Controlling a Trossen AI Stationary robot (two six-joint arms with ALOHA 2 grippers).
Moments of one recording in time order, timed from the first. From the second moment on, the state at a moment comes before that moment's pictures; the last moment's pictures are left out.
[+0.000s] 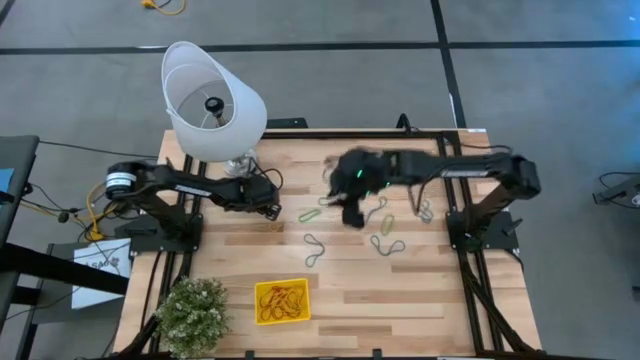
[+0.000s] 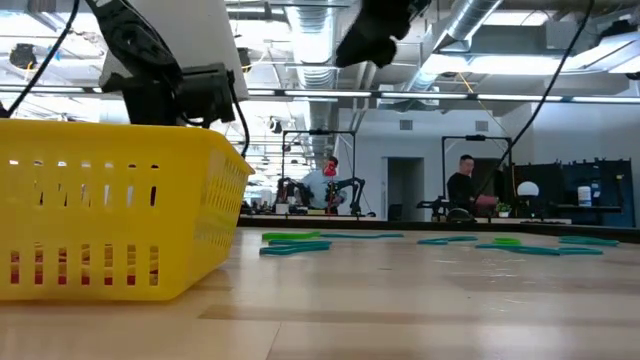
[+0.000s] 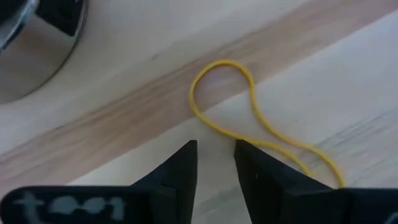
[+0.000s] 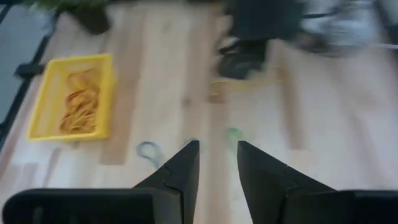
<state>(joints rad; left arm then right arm) 0.21 1.53 0.65 -0.40 -0.35 -0.82 -0.07 1.58 1.40 -0.61 -0.15 -0.08</state>
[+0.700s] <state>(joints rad) 0.22 1.54 0.64 -0.28 -0.37 -0.95 -0.25 1.53 1.41 -0.57 -0.16 -0.08</state>
